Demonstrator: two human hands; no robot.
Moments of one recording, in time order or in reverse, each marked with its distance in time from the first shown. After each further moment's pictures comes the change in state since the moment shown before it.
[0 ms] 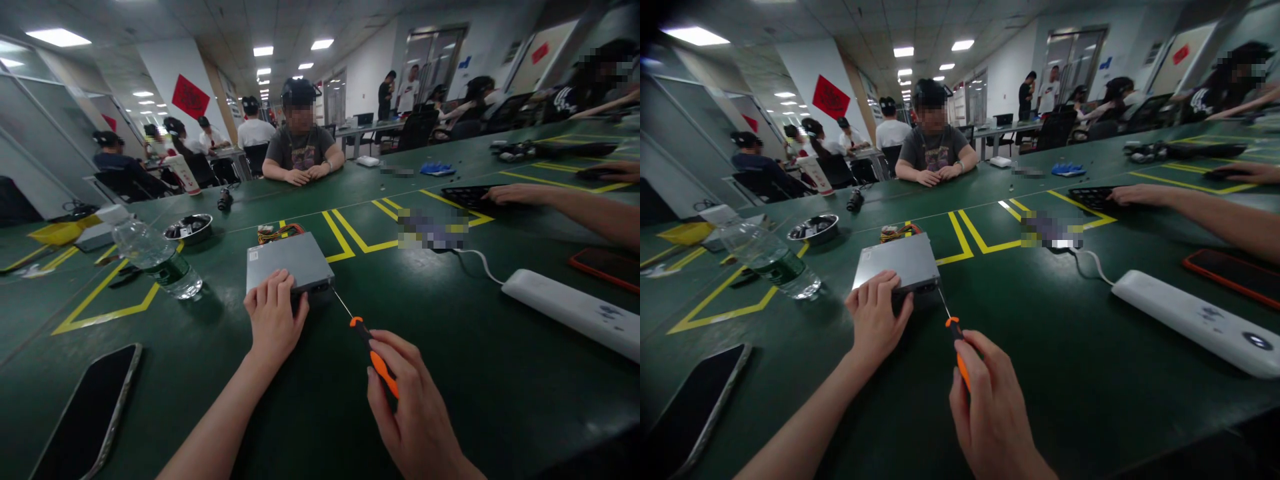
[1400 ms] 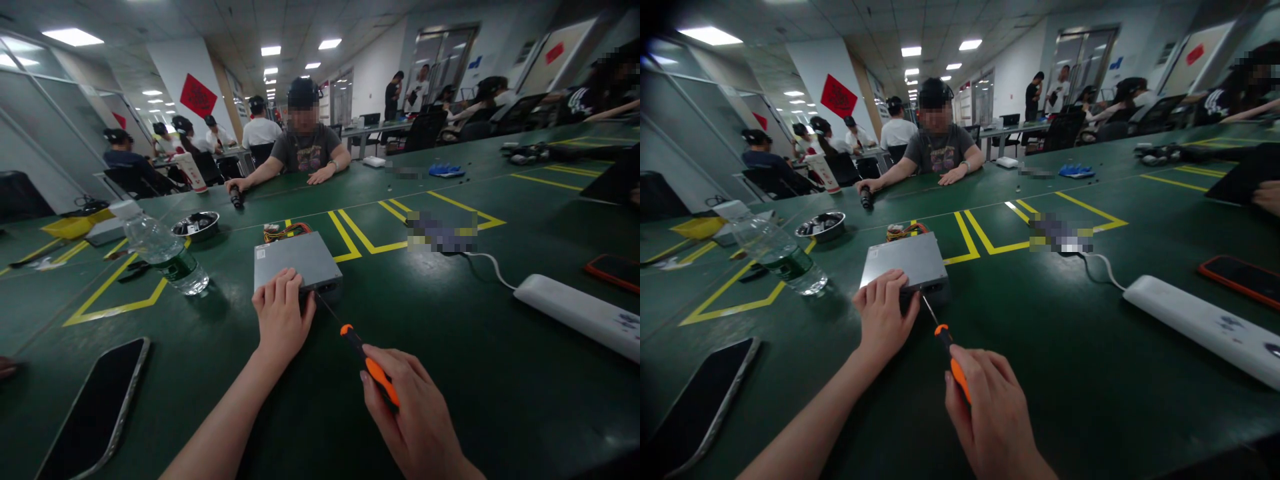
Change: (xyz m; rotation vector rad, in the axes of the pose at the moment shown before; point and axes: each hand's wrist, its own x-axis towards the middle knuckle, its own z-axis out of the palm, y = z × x) left_hand 0.000 0.000 -0.001 -0.014 -0.016 -0.013; right_hand 0.006 -0.004 0.006 0.055 -0.087 -0.067
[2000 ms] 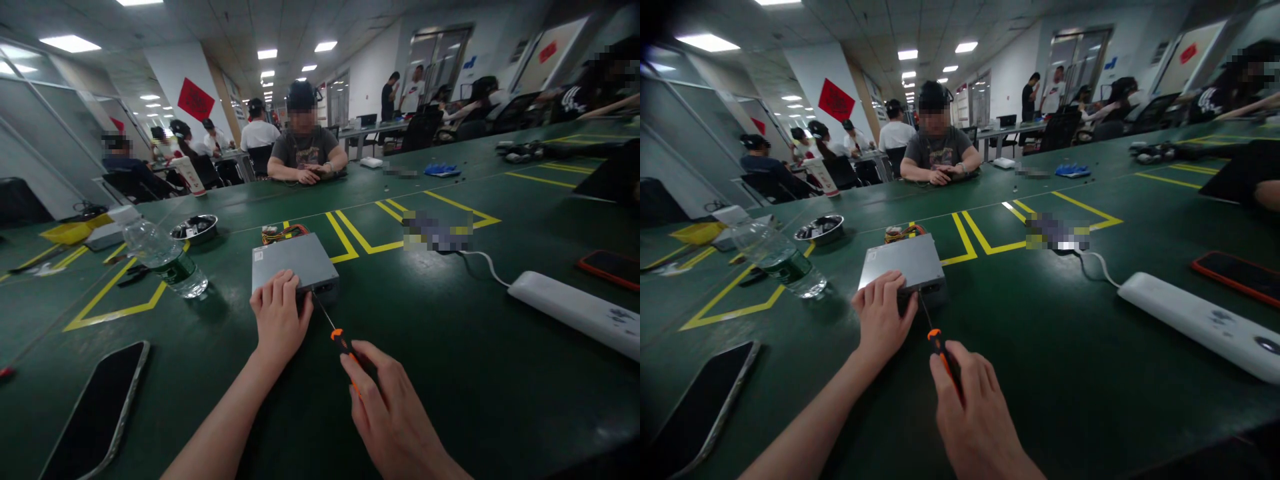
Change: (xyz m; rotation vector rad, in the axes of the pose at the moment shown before) left_hand 0.000 0.000 0.001 0.048 0.040 0.017; right_hand -0.014 -0.005 0.012 -0.180 -0.037 -0.116
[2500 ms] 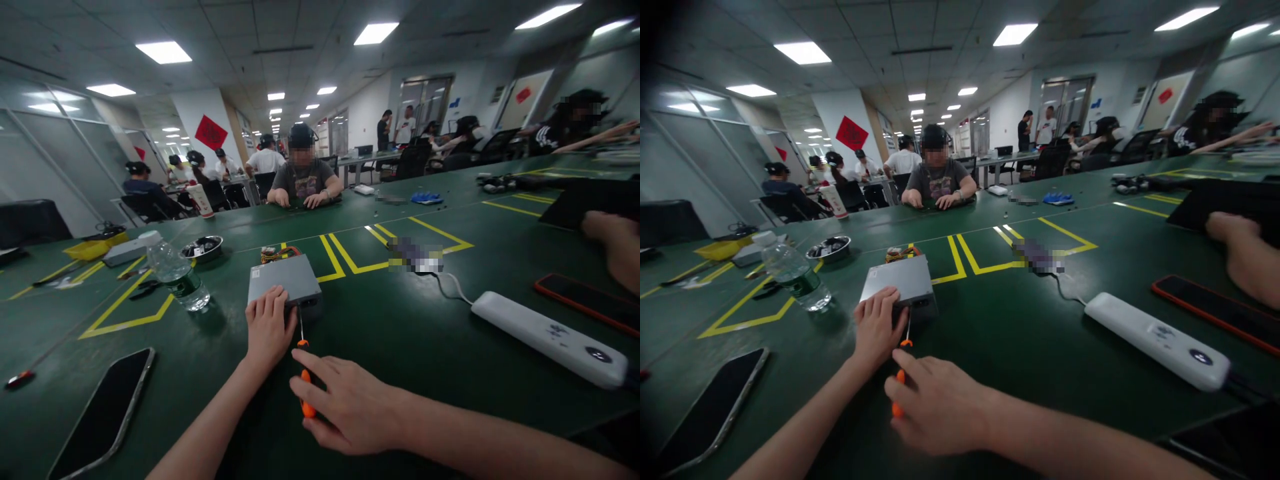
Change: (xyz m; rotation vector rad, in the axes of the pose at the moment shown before) left_hand -0.002 -0.001 -0.003 0.010 -0.009 0.059; right_hand 0.051 0.019 -0.034 0.244 -0.466 -0.470
